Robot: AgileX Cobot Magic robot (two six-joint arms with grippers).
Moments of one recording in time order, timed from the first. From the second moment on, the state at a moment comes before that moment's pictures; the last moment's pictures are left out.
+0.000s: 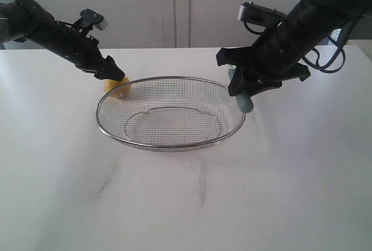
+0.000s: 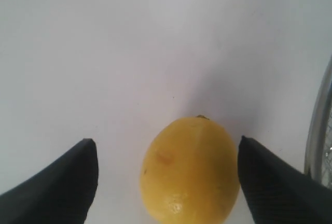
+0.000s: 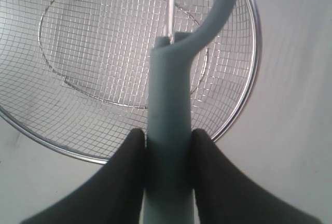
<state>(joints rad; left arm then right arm) -0.13 2.36 -2.03 -0.70 0.88 1.09 0.25 1.81 -1.42 0.45 0.92 -0.15</state>
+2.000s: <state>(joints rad) -0.09 2.31 -2.03 -0.72 0.95 1.04 0.25 1.81 -1.42 0.45 0.88 -0.15</state>
